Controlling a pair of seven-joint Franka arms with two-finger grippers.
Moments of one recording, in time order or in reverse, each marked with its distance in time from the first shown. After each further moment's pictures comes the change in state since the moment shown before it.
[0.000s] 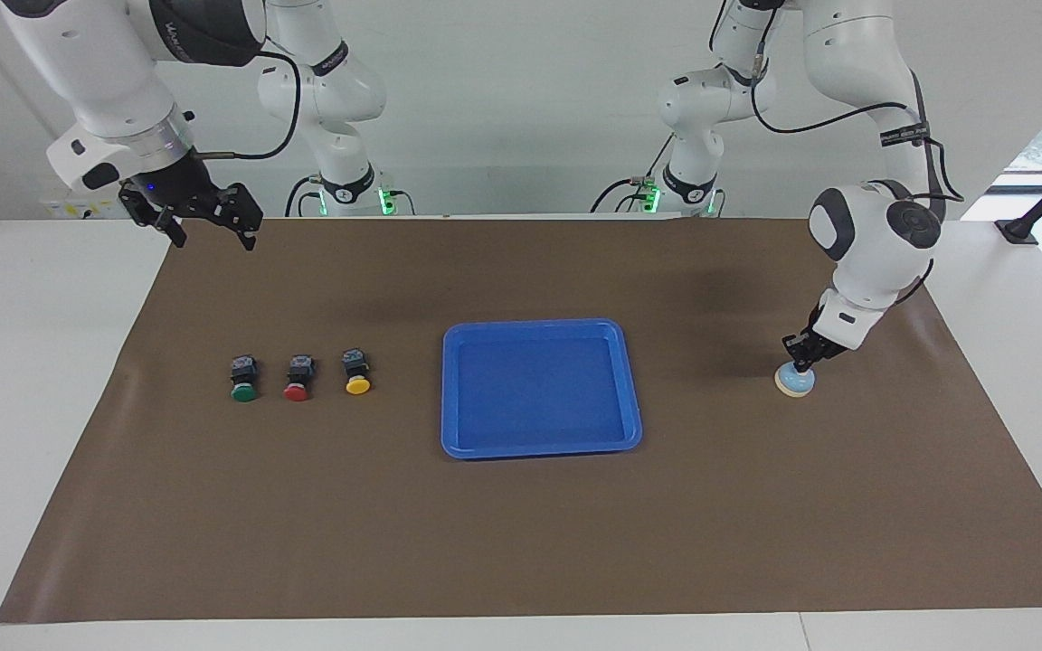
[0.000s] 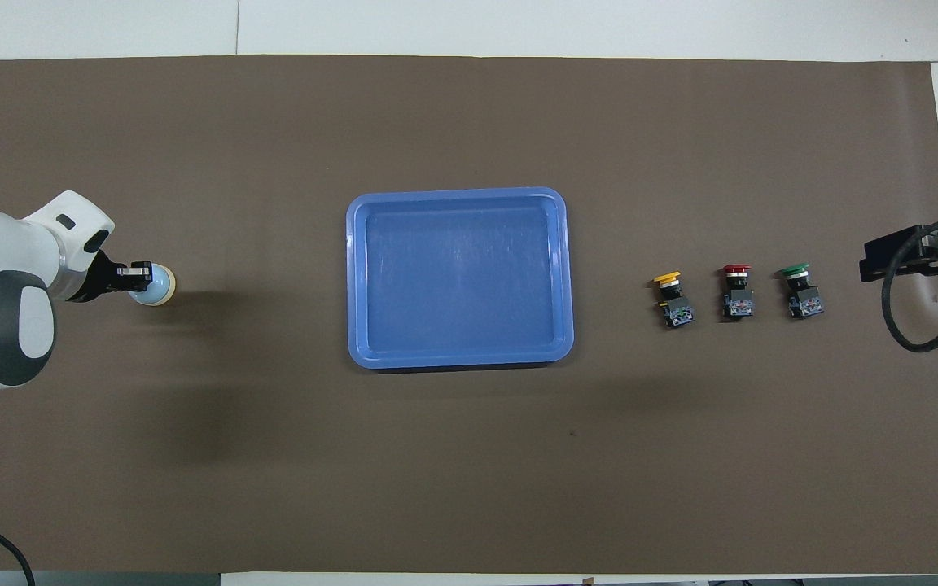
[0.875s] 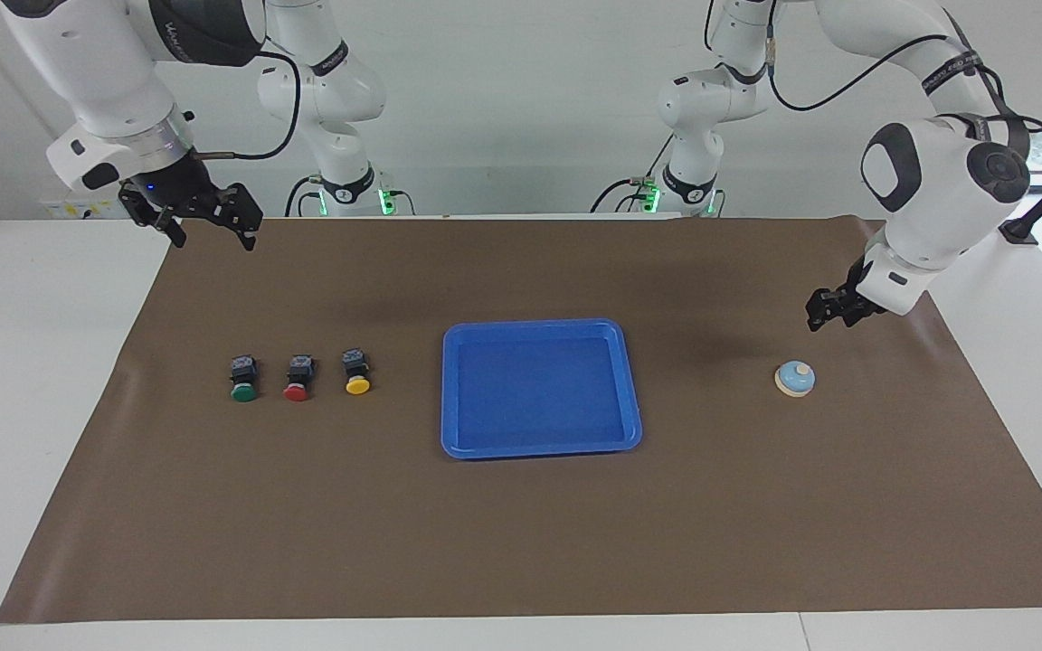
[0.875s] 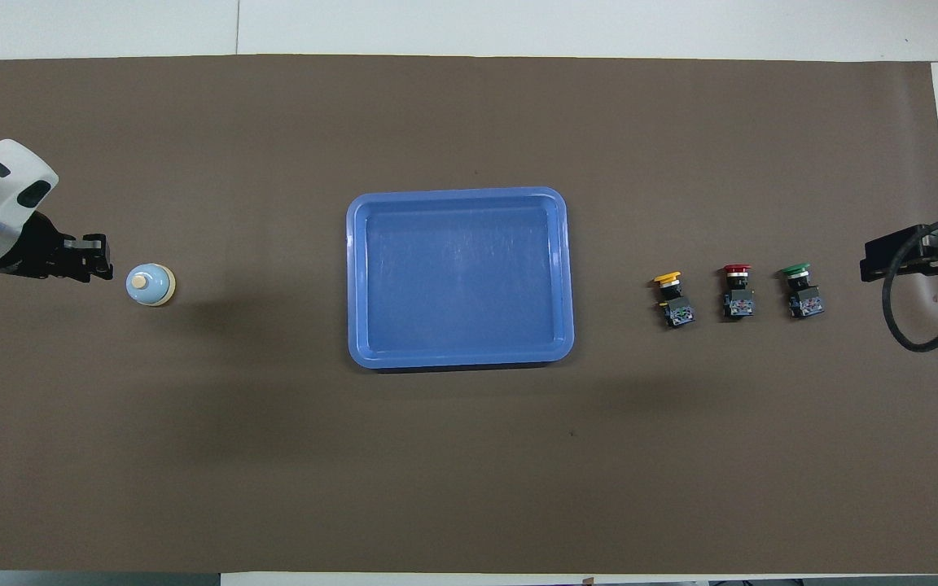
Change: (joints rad) left arm 0.003 -0.075 -0.011 0.303 0.000 -0.525 0.002; right arm 0.000 0.000 0.000 0.000 0.000 0.000 0.000
